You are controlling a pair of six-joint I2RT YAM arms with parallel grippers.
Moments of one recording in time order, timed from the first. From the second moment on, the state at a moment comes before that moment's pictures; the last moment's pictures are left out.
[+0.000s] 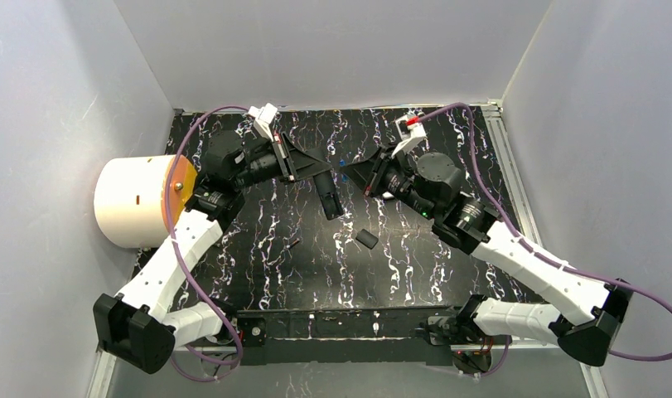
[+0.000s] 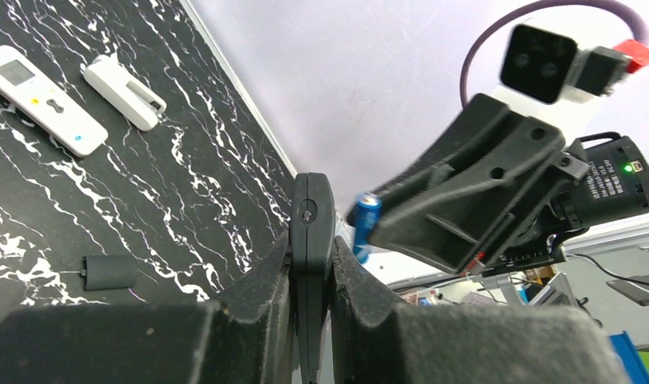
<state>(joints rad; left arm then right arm) -0.40 1.13 1.05 0.02 0.71 -0.88 0.91 1.10 1.12 -0.08 0.09 0.61</state>
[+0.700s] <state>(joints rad) -0.37 1.18 1.07 0.06 0.74 -1.01 0.92 1.12 1.14 -0.05 -0.11 0.49</state>
